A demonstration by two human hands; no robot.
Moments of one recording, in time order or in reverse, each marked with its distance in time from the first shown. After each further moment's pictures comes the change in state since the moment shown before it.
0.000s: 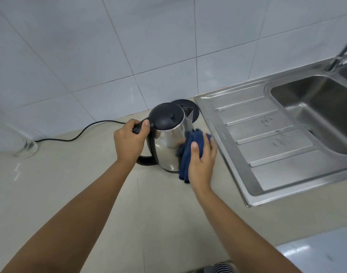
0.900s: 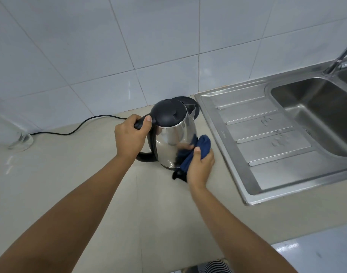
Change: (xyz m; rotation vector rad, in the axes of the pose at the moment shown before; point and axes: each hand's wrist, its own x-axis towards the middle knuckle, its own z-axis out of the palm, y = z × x) left_hand 0.003 -0.001 0.000 0.010 -0.015 0.040; right_hand 0.008 0.028 0.015 0.033 0.174 0.263
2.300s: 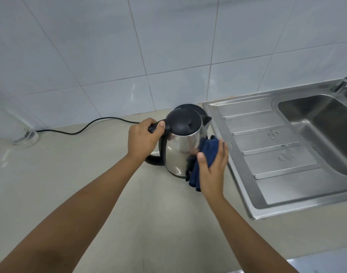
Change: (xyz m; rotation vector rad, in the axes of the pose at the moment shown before) left_hand 0.010 0.004 0.002 -0.062 -0.090 0.007; right_hand 0.010 -0.003 -0.023 -0.236 -0.226 -0.425
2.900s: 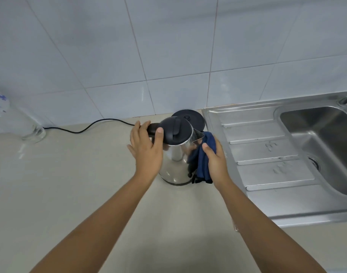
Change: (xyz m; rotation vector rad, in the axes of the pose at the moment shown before) left_hand -0.038 0.054 0.030 0.031 0.111 -0.291; right_hand 0.072 -0.025 -0.043 0.313 -0.300 0.169
